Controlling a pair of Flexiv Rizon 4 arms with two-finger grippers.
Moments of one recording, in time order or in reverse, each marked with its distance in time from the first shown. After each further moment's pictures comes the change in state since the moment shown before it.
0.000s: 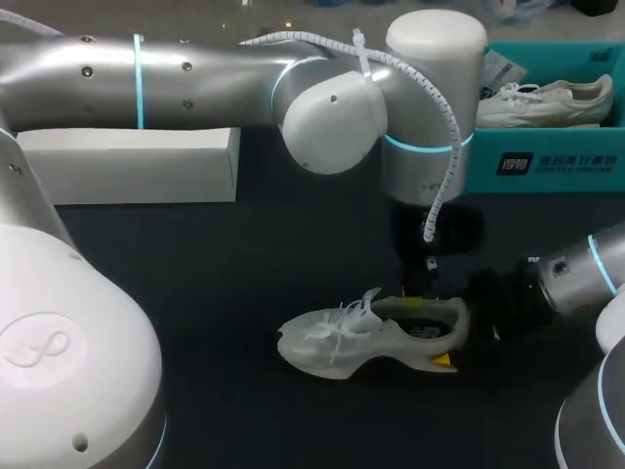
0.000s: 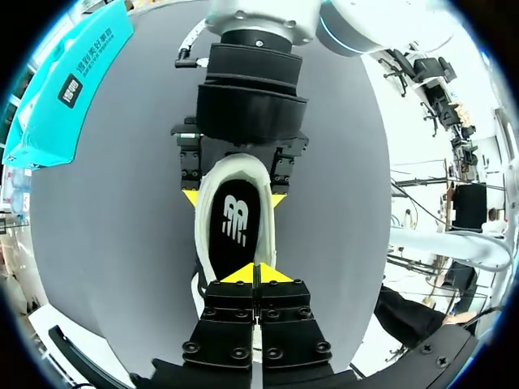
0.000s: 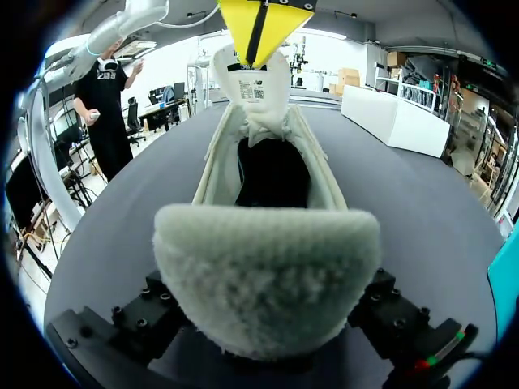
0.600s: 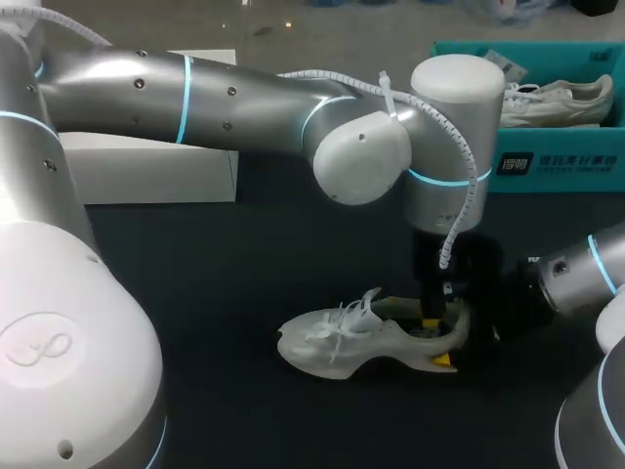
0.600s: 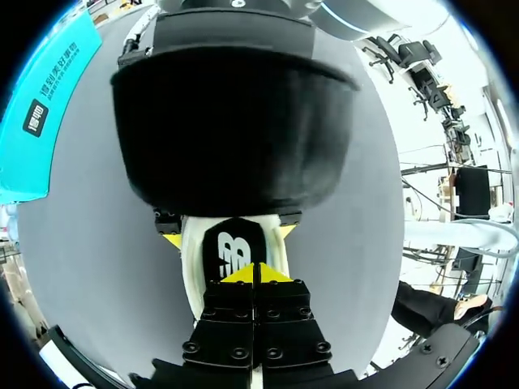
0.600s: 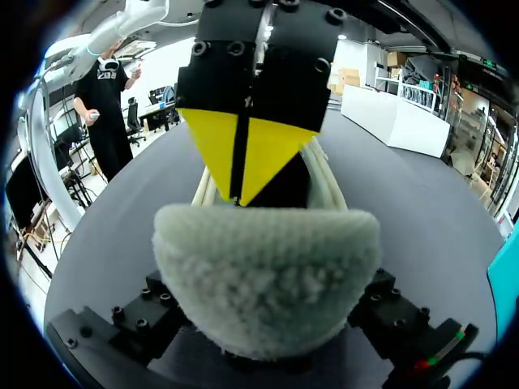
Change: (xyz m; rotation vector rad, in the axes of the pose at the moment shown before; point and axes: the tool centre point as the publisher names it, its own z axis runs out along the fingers) left arm -0.012 -0.028 0.050 -0.004 0.017 0.090; right arm 0.000 0.000 0.000 0.000 0.000 0.000
